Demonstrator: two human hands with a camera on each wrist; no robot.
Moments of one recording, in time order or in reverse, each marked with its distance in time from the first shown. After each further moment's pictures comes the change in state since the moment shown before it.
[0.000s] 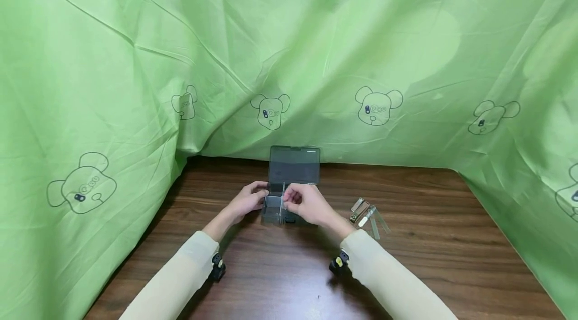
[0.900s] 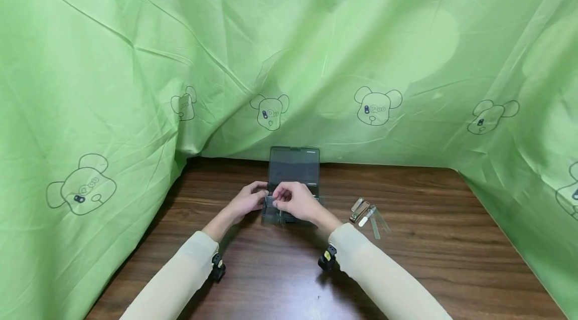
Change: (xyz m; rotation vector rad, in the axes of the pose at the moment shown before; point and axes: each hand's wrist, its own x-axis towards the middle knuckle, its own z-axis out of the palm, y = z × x) left_hand -0.001 0.003 -0.001 0.007 -0.025 0.003; right_hand 0.021 0.002 0.018 0.068 -0.034 0.073
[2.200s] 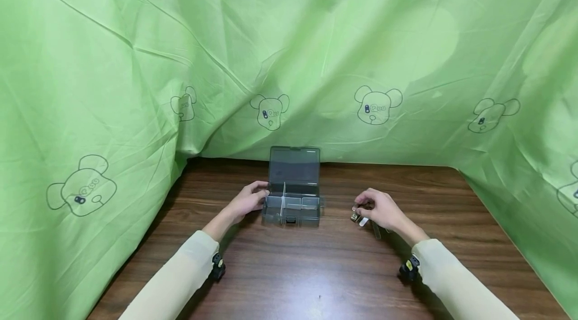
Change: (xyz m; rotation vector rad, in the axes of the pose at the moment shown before) left_hand 0.002 -0.003 -0.001 0.039 0.009 0.001; right_hand -0.130 0.108 -0.136 -0.276 0.151 0.114
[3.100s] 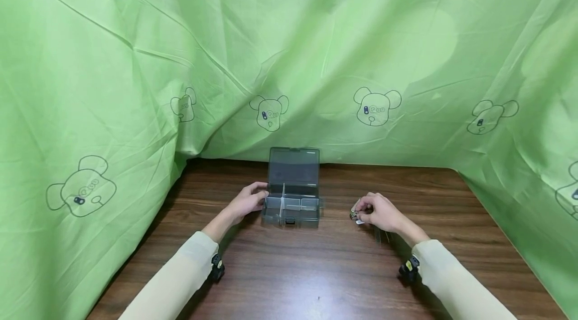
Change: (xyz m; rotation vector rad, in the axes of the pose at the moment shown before) left_hand 0.001 0.000 0.000 -0.028 0.006 -0.011; right_hand 0.000 0.010 -0.003 -0.065 -0.112 -0.046
